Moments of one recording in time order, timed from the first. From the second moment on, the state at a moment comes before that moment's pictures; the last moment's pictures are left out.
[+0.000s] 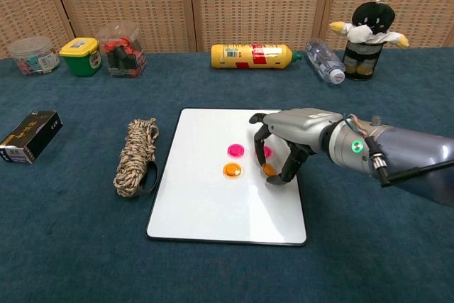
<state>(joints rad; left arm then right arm) -0.12 -1.09 -0.03 -1.66 1.45 1.41 0.06 0.89 -1.74 0.17 -1.39 -0.84 0.87 -0.53</state>
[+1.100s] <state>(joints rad) -0.12 -1.09 -0.03 -1.64 1.48 1.42 0.02 0.72 -1.38 0.15 -1.62 -1.17 1.11 -0.31</state>
